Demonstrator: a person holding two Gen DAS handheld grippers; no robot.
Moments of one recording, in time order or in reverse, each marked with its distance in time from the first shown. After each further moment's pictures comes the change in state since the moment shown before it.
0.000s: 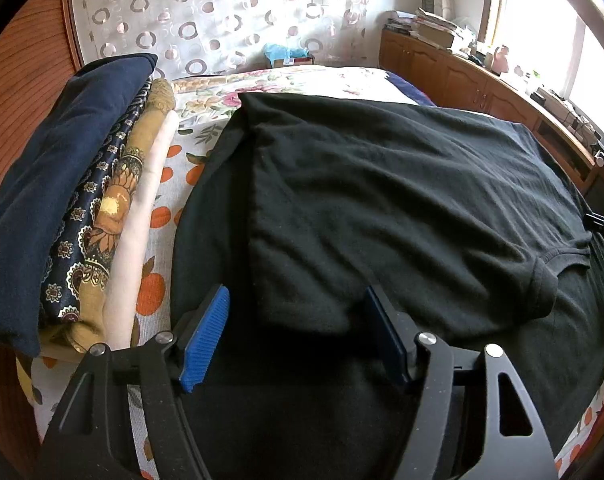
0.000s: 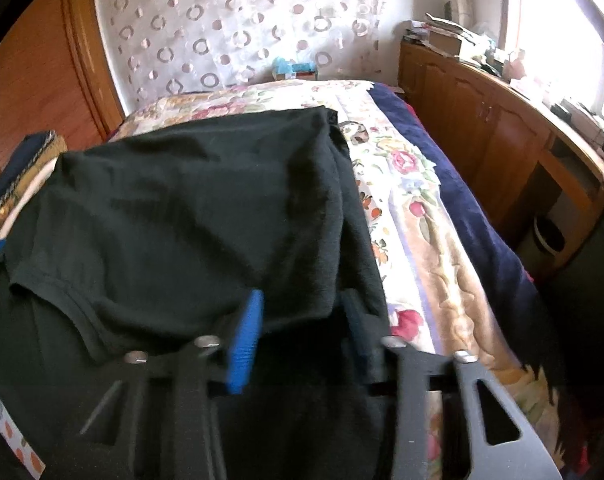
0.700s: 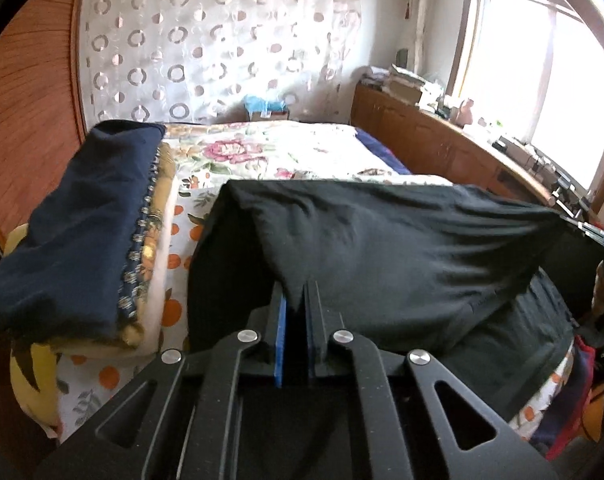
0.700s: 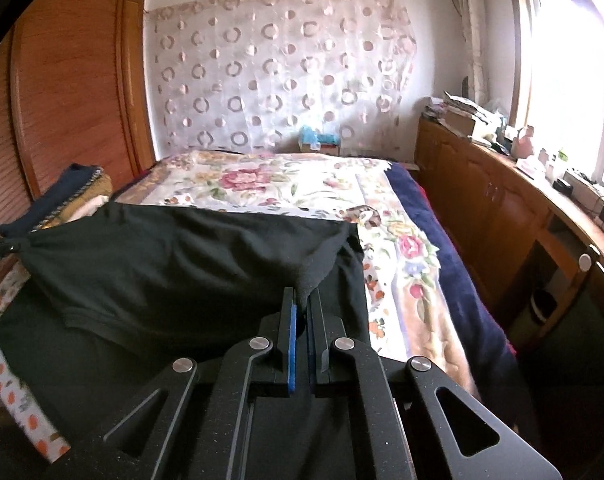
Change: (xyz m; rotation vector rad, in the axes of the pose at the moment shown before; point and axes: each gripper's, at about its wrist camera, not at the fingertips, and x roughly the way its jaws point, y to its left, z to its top) left arm -0.091 0.011 -0.003 -0.037 -0.201 -0.137; right arm -0.100 0.010 -0.014 -0.087 -0.269 0.045
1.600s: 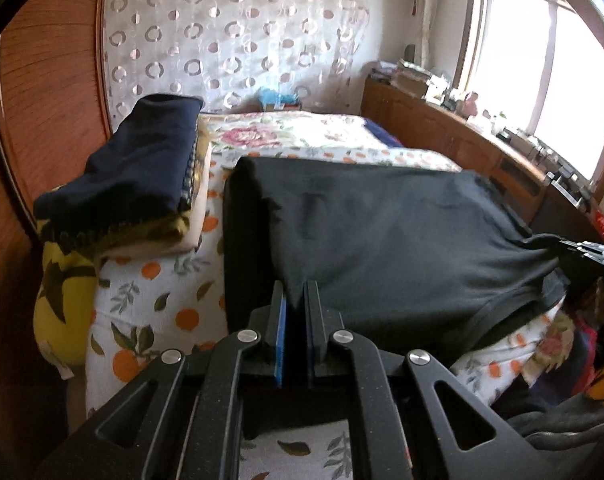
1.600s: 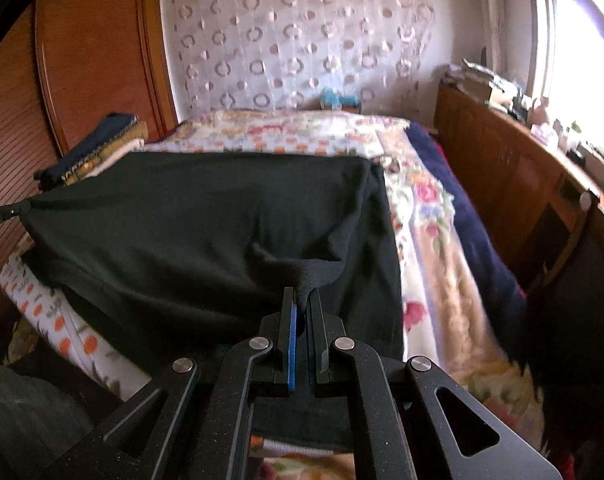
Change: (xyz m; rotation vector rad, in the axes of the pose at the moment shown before) left arm -0.046 0.001 -0.060 0.002 0.039 0.063; right arm -0.006 -0.012 -0.046 -0.002 0.174 0.073
